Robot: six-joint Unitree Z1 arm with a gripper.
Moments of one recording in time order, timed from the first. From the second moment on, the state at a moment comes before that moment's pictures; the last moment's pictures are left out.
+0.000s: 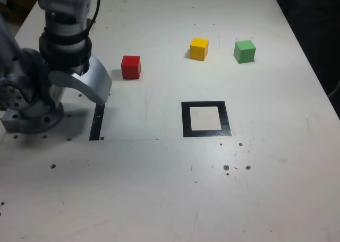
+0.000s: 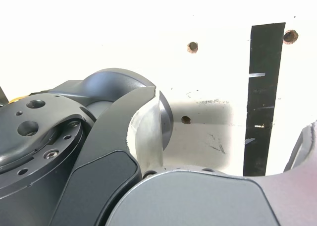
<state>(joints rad) -0.06 1.43 -0.64 1.05 0.09 0.00</state>
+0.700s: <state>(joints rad) -0.06 1.39 -0.68 1.05 0.10 -0.06</state>
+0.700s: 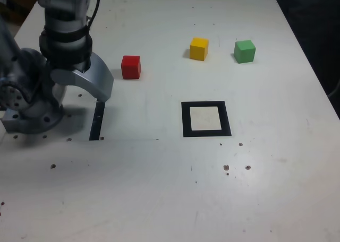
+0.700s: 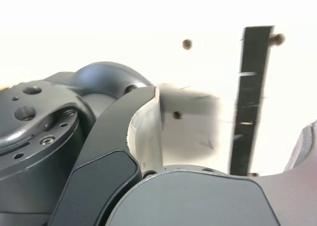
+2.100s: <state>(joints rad) 0.45 1.81 -1.04 1.00 0.25 0.43</state>
